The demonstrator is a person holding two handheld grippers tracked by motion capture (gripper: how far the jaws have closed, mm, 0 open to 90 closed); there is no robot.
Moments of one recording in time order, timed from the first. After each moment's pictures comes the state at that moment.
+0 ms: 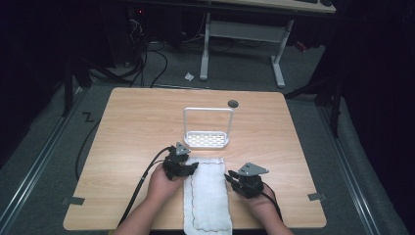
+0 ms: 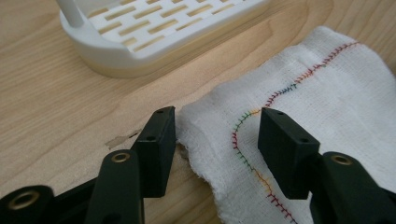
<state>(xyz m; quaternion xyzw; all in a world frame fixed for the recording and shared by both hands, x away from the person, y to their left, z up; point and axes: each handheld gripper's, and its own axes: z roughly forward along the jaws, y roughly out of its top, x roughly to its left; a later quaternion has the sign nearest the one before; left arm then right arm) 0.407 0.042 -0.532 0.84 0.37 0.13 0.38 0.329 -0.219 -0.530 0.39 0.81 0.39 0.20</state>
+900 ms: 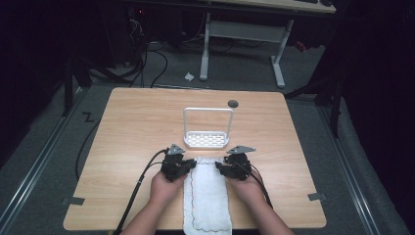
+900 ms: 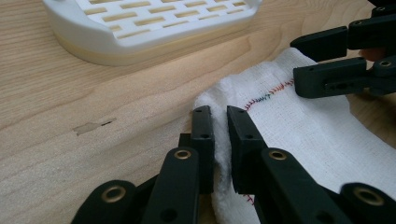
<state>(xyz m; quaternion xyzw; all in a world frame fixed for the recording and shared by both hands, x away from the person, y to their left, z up) 0.406 0.054 -0.541 0.79 0.41 0.05 0.45 0.390 -0.192 -0.531 0.47 0.79 0.36 0.16</state>
